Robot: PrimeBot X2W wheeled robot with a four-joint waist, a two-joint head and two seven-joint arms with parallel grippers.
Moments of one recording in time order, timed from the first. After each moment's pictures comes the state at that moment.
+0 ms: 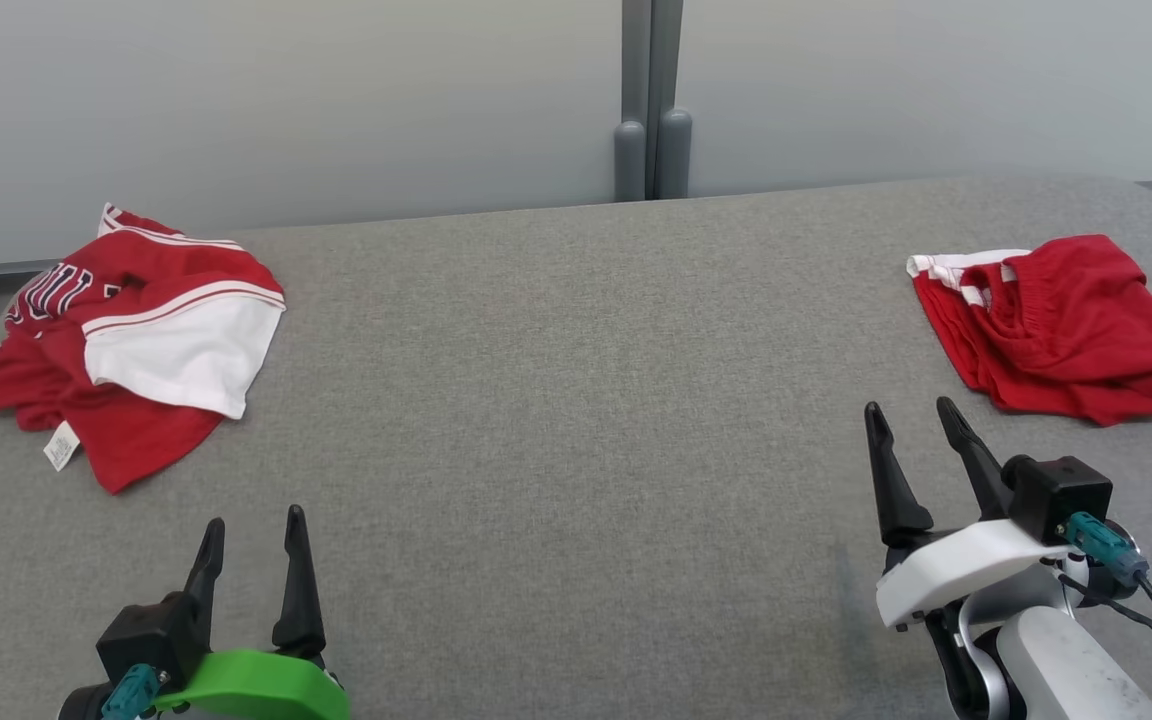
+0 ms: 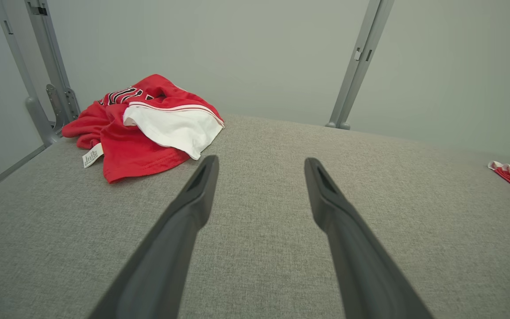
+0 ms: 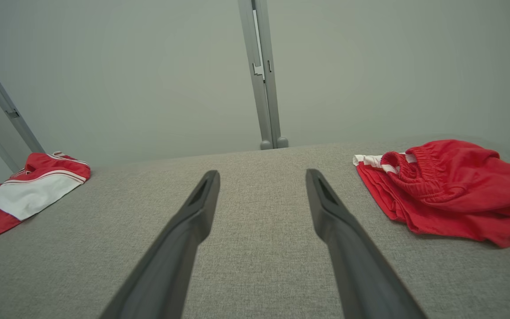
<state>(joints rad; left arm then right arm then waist) 0.09 0.05 -0.15 0.09 -0.35 0.12 -0.21 -0.06 -0.19 0.34 0.19 0.39 -0.13 -0.25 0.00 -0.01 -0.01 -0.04</state>
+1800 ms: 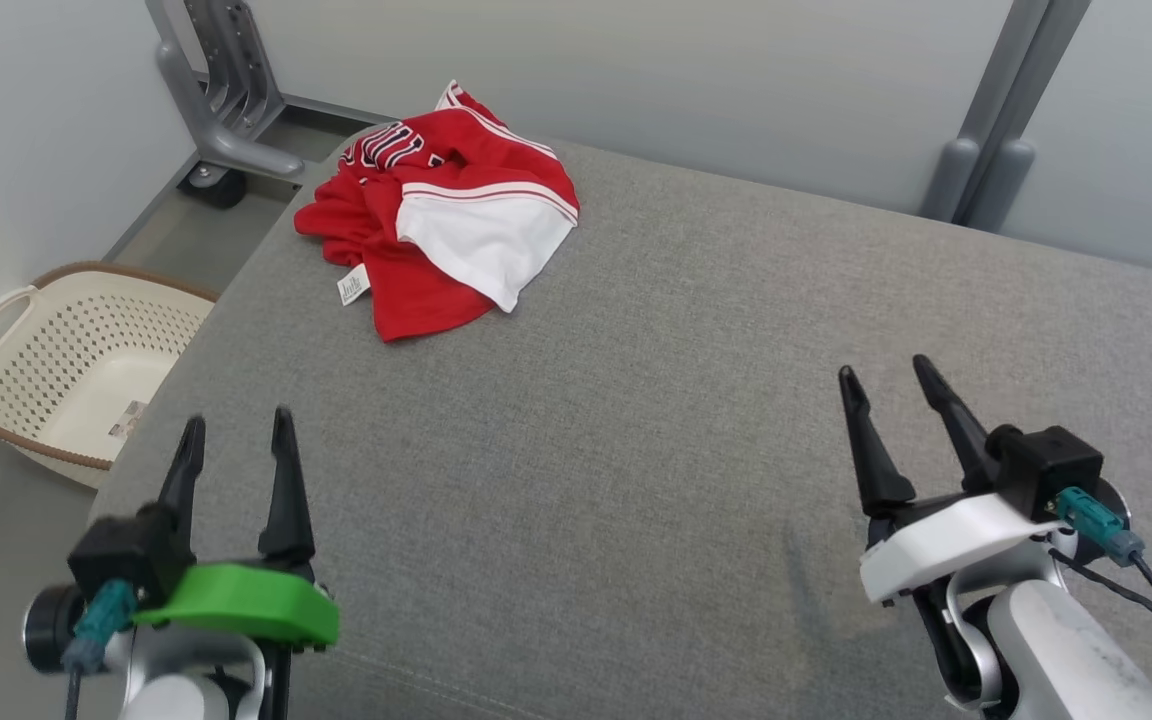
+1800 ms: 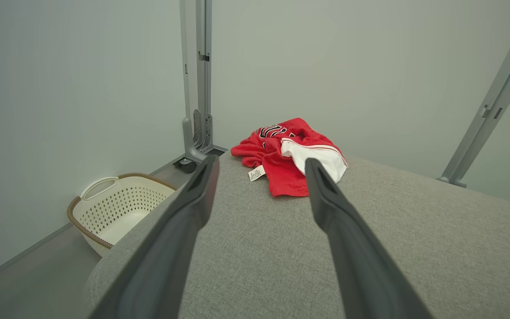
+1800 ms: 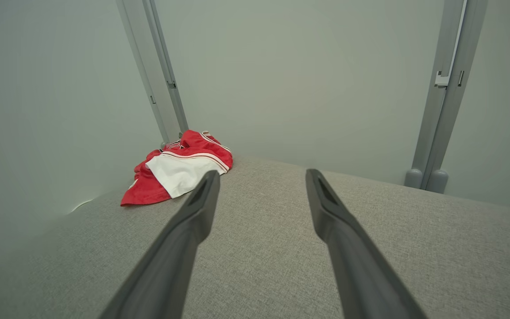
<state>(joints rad) 0.02 0.05 -0.12 -0.02 -0.30 0.12 -0.15 -0.07 -0.17 0.36 0.10 0.34 -0.12 -0.23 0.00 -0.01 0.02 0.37</state>
